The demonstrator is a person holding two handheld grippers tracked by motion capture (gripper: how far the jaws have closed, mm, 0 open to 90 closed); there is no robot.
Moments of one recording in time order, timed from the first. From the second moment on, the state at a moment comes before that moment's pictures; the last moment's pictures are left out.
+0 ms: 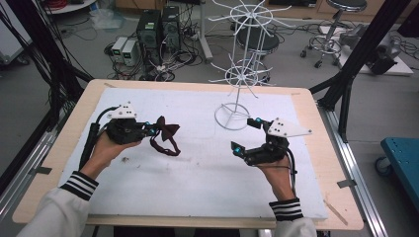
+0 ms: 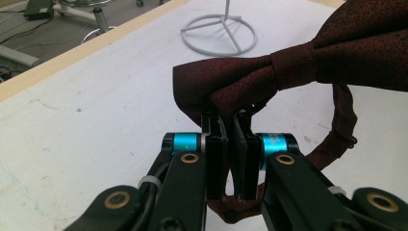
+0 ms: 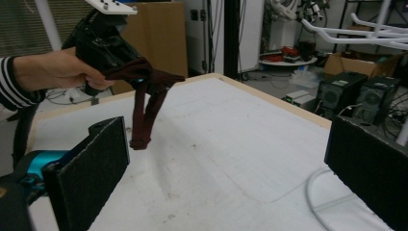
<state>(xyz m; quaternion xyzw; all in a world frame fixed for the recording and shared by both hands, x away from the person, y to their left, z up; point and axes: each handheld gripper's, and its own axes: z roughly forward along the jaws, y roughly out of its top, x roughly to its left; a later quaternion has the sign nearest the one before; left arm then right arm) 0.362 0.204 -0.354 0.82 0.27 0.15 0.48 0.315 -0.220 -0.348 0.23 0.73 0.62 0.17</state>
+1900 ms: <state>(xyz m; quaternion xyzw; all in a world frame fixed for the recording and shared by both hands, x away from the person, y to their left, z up) 0.351 0.135 -0.351 0.81 0.24 0.18 0.50 0.341 -0.138 -0.338 0.26 0.77 0.58 0.00</state>
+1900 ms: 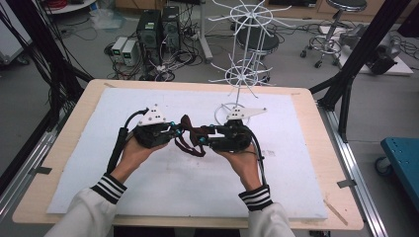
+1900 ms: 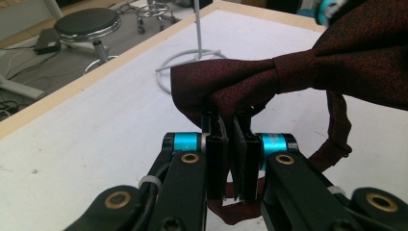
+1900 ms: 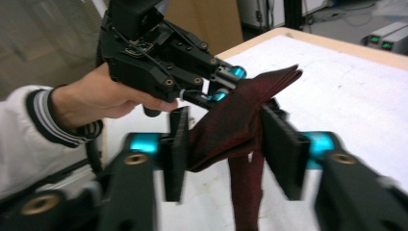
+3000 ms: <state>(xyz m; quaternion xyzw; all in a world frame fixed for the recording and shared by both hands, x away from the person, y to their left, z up) 0.351 0.146 -0.349 0.77 0.24 0.19 0.57 0.338 -0.152 -0.331 0.24 0.78 0.58 0.03</state>
